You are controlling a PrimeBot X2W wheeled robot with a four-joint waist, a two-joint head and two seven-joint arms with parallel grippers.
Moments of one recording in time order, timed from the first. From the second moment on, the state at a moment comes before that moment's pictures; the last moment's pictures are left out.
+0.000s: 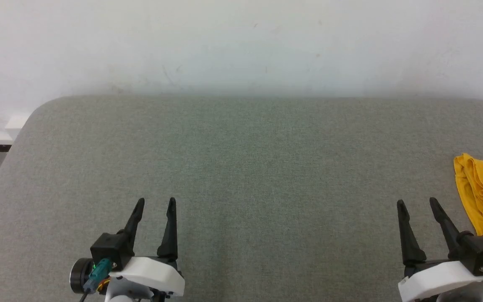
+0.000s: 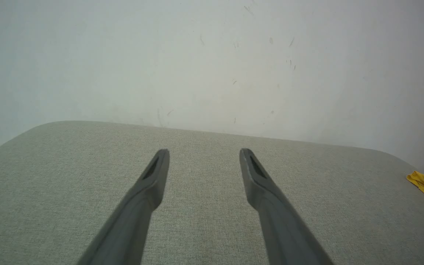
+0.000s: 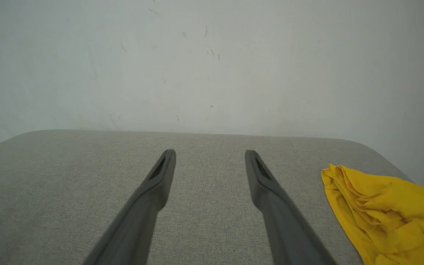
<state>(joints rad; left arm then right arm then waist) -0.04 0.05 -0.09 0.22 -0.19 -0.03 -0.26 0.08 -0.05 -0.08 0.07 0.10 0.13 -0.20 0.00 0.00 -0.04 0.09</state>
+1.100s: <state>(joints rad) -0.04 0.05 -0.08 0.20 -0.18 -0.03 -0.23 0.08 -0.05 -0.06 0.08 0.10 0.13 -0.18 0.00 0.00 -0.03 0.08</state>
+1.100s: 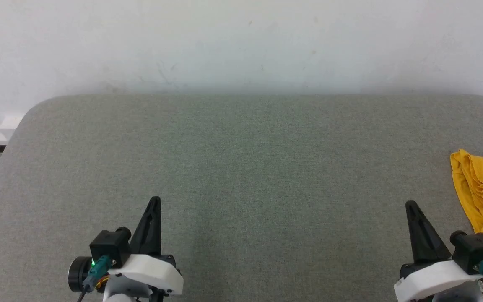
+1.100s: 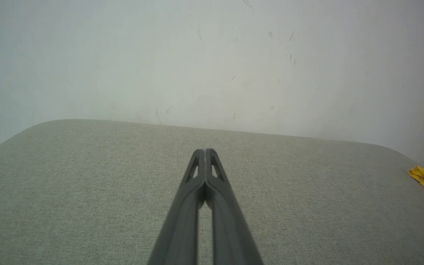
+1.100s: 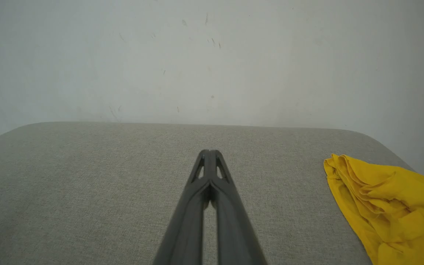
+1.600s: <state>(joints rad) -0.04 0.05 -0.07 0.18 -0.16 -0.03 -0.20 0.07 -0.05 -0.05 0.07 0.09 0.13 -0.15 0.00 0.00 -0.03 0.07</state>
